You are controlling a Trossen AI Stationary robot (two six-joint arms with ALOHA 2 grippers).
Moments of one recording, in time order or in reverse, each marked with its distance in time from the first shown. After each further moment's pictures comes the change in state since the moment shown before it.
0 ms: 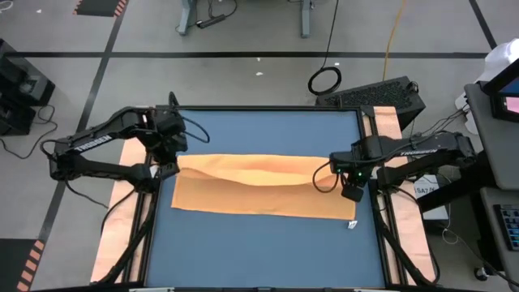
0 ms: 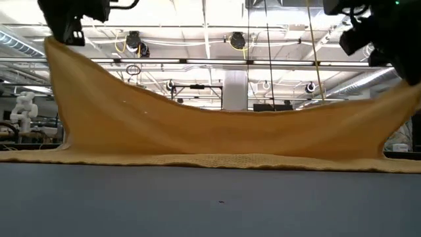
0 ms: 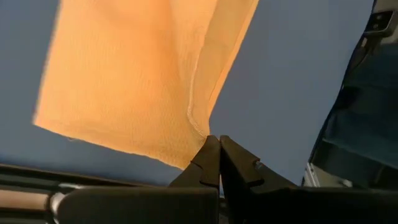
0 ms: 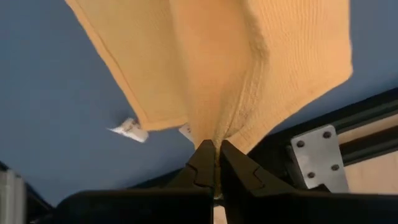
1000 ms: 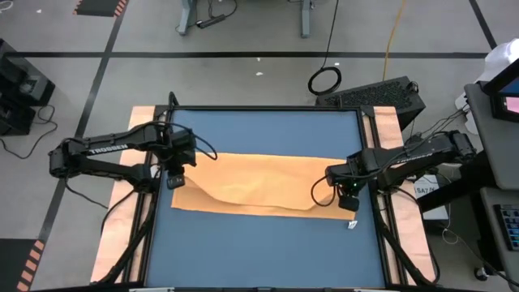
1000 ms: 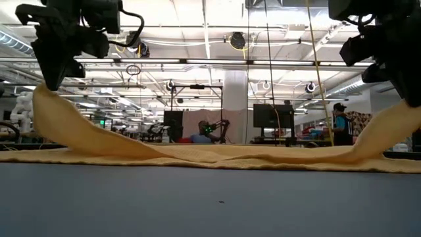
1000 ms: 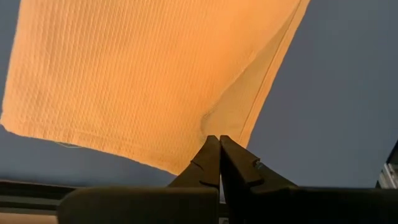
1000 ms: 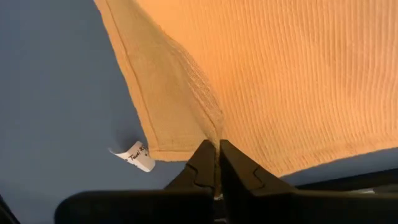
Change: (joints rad) left arm -0.071 0.003 -0.311 0.241 -0.126 0.026; right arm 0.120 0.000 -0.150 0.255 -0.003 -0.041
